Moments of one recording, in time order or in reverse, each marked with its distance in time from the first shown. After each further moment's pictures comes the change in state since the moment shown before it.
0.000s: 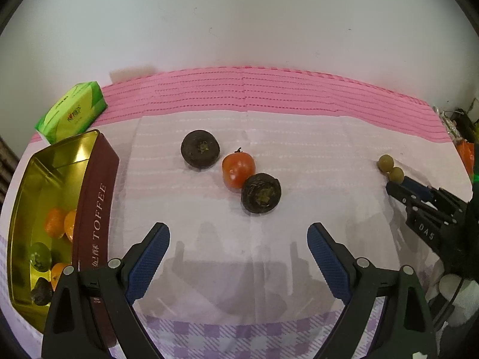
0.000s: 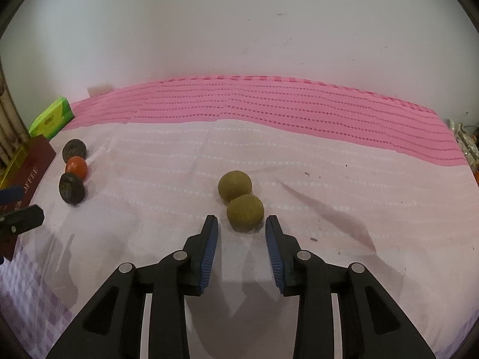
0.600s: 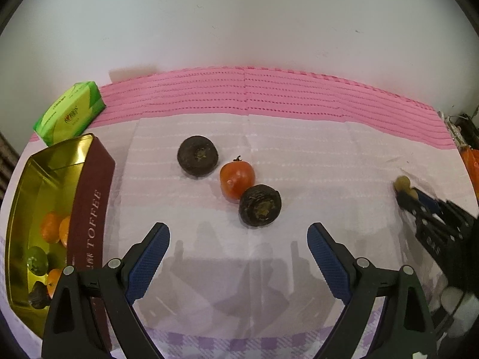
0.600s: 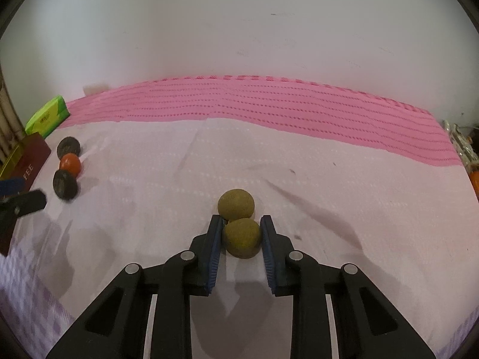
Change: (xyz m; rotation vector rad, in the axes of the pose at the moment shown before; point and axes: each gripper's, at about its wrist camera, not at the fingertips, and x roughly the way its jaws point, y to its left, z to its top) left arm 0.010 -0.003 0.010 -0.022 0.011 0.006; right arm -0.013 -0.010 -0.013 0.008 -0.001 -0.024
